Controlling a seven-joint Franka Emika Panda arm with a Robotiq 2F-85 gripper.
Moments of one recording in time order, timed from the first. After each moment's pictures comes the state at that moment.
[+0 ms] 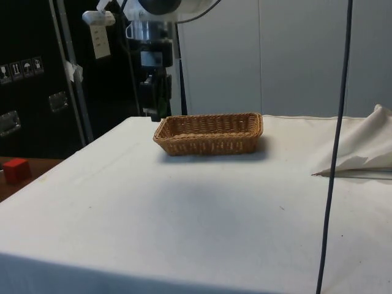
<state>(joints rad) 0.44 0.29 -0.48 -2.09 0.30 2.40 -0.32</state>
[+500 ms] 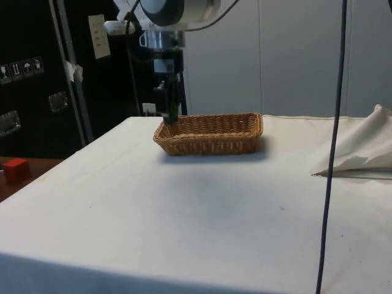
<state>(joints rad) 0.42 0.36 -0.55 -2.09 0.38 2.41 -0.44</state>
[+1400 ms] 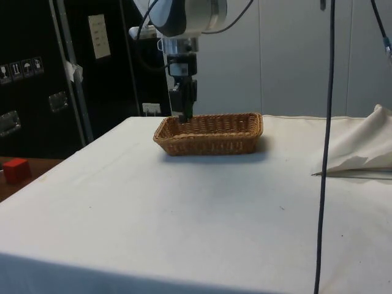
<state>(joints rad) 0.38 0.46 -0.66 -2.05 0.45 2.42 -0.55</state>
